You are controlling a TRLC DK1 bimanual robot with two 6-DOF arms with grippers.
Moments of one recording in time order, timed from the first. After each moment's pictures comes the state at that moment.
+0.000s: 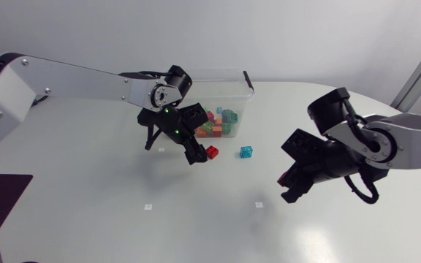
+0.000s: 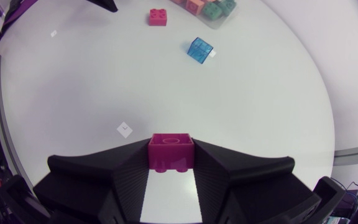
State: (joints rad) left arm -0.48 2.11 1.52 -0.59 0.29 0.61; right arm 0.32 1.40 0.77 -0.49 -0.06 -0.45
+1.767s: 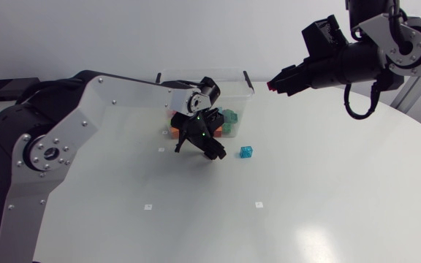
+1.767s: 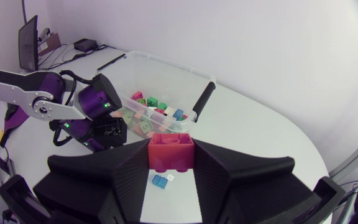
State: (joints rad) left arm -0.57 2.36 1.81 -0.70 0.10 0.26; right arm 0.23 1.49 1.24 -0.37 -0.25 -0.21
